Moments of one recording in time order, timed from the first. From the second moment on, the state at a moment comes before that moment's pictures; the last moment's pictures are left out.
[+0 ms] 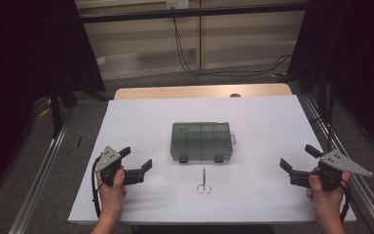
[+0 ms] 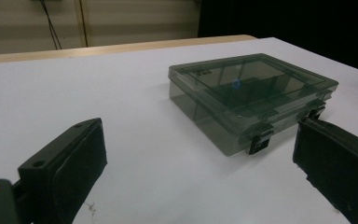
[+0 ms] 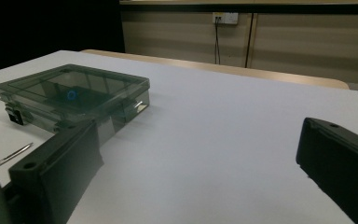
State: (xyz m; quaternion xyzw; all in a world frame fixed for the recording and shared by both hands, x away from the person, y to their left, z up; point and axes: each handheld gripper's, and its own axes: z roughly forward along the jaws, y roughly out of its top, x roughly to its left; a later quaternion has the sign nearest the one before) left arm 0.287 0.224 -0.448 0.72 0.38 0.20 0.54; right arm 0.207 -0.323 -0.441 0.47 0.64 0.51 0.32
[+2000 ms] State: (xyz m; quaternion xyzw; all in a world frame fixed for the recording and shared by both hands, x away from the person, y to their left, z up) left arm 0.321 0.175 -0.457 0.73 0.45 0.13 0.49; right arm 0.280 -0.231 -0.452 0.42 0.72 0.49 0.23
